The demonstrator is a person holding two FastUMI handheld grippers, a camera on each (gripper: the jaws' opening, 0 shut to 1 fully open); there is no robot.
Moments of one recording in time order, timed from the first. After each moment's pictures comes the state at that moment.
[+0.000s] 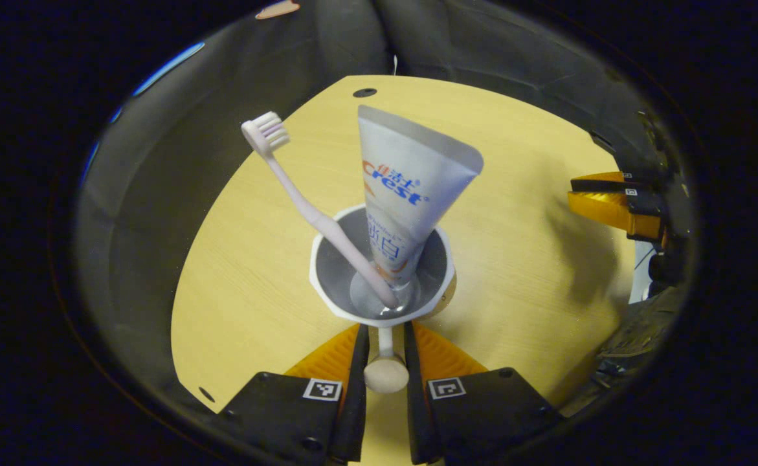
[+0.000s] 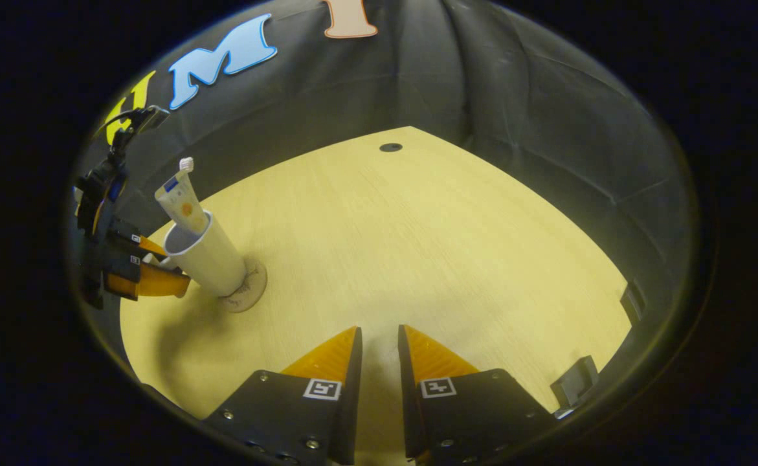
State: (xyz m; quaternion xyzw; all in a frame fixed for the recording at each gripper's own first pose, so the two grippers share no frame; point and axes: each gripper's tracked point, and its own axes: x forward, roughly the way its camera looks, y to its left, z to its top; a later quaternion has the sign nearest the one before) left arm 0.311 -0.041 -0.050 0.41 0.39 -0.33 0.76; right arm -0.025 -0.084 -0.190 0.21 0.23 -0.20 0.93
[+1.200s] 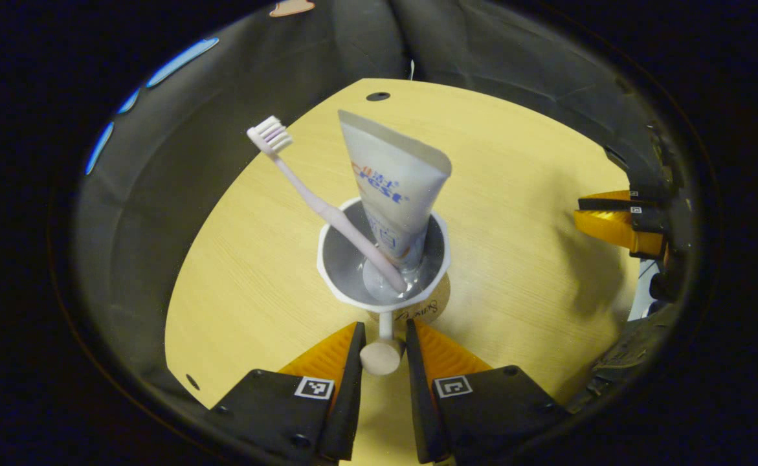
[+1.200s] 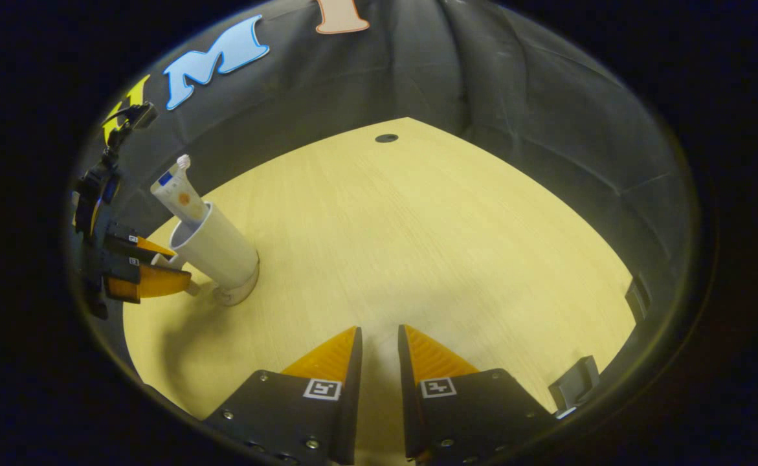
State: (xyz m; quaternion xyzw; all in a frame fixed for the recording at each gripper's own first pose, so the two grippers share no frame) left arm 0.304 -0.021 -0.049 0.38 0.38 -0.29 0.79; right arm 0.014 -0.064 -0.192 0.22 0.24 -0.18 0.93
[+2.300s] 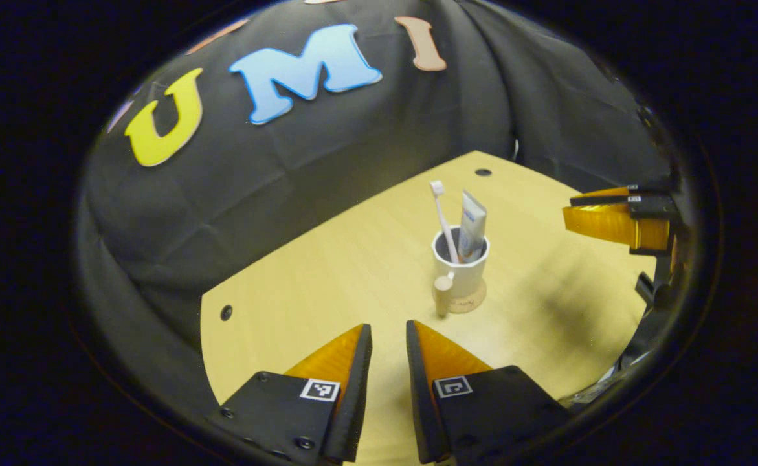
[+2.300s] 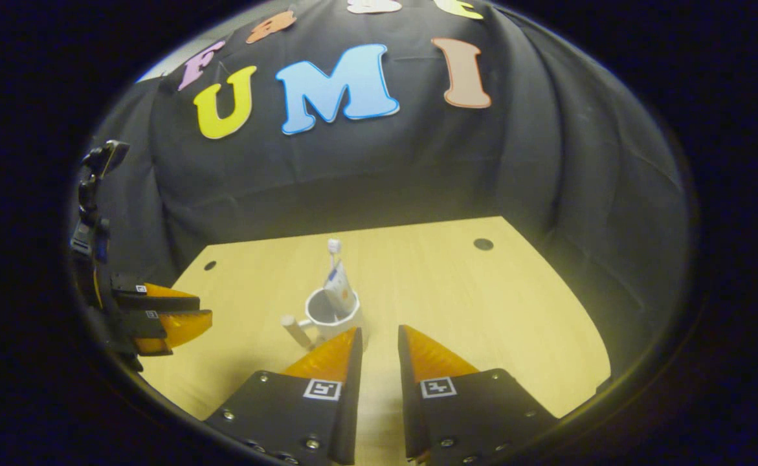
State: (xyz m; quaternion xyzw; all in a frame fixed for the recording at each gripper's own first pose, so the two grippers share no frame) left arm 0.207 0.054 0.090 0.22 0.18 -0.11 0.95; right arm 0.050 0.084 0.081 0.07 0.09 -0.05 0.99
